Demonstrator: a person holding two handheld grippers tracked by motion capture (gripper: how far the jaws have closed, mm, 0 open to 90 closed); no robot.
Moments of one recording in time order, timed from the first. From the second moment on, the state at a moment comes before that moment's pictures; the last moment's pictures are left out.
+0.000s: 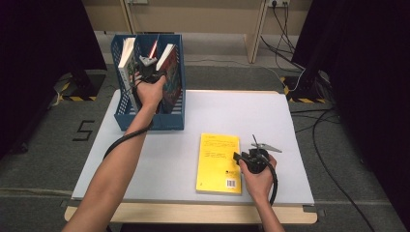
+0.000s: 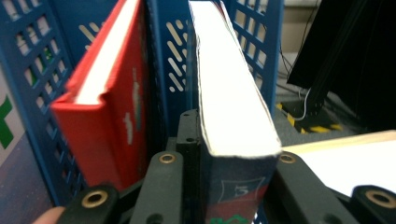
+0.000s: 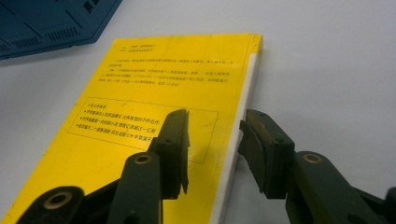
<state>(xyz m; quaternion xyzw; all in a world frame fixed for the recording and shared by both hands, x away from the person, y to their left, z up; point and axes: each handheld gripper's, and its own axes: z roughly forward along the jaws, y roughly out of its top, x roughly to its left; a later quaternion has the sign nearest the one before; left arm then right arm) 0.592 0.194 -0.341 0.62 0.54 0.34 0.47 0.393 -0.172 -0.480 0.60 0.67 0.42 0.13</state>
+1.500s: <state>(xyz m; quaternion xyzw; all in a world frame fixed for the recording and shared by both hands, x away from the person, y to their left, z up) 0.571 0.197 -0.343 0.61 0.51 0.38 0.47 0.392 -0.170 -0.482 0.59 0.68 0.42 0.13</state>
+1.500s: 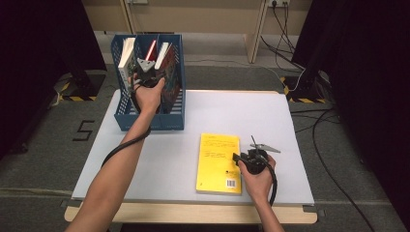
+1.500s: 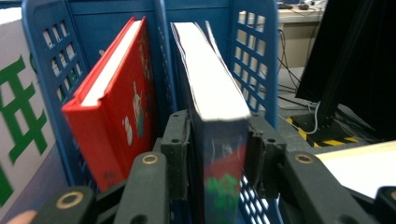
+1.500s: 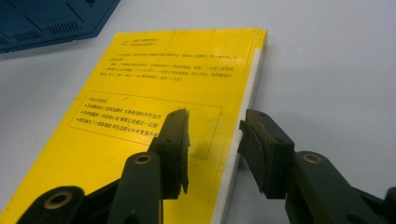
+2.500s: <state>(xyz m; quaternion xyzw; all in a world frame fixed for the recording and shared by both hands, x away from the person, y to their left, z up) 0.567 0.204 -0.346 0.60 0.54 0.35 0.48 0.391 -0.172 -0.479 0.60 0.67 0.42 0.13</state>
